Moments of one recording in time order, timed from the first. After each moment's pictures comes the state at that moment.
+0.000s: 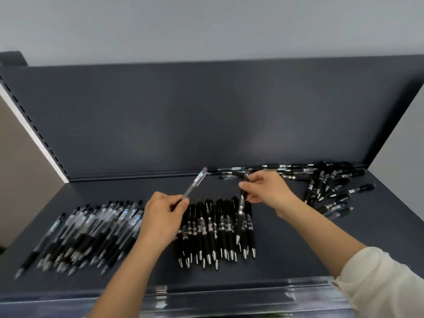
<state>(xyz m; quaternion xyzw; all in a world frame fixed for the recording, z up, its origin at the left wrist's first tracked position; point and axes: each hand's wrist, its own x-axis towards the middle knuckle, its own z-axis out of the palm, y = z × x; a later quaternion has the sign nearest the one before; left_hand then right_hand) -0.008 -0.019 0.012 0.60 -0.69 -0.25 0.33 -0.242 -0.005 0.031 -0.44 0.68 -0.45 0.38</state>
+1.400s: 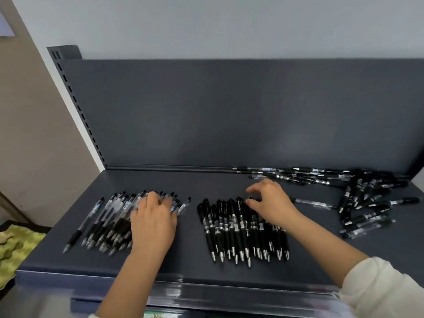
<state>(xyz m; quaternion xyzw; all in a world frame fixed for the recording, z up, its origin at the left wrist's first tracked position) 0.074 -0.020 -0.021 0.67 -0.73 0.08 0.15 -0.188 -0.021 -0.001 -0.68 0.69 -0.21 0.13</state>
